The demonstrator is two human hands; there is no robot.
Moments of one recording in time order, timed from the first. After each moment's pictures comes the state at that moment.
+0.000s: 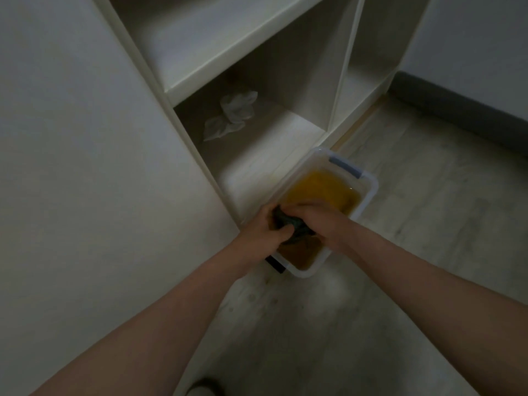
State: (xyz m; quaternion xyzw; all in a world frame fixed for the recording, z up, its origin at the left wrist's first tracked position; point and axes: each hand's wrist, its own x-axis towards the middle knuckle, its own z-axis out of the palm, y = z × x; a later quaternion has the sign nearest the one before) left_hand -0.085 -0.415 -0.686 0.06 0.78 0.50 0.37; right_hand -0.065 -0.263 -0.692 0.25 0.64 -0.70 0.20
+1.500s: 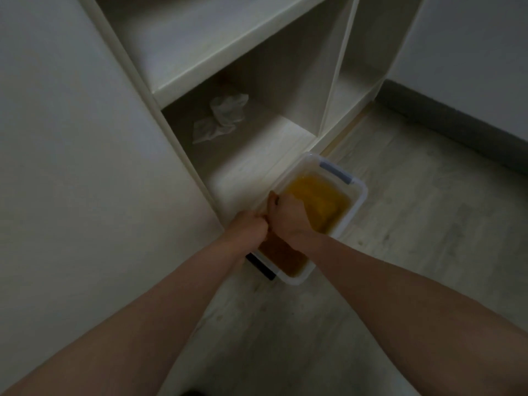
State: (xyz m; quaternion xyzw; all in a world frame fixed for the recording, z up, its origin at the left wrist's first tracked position) left_hand -0.104 -0.403 -0.676 -0.07 0.83 0.42 0.35; right_hand -0.098 -0.302 -0.708 0.18 0.92 -0.34 0.08
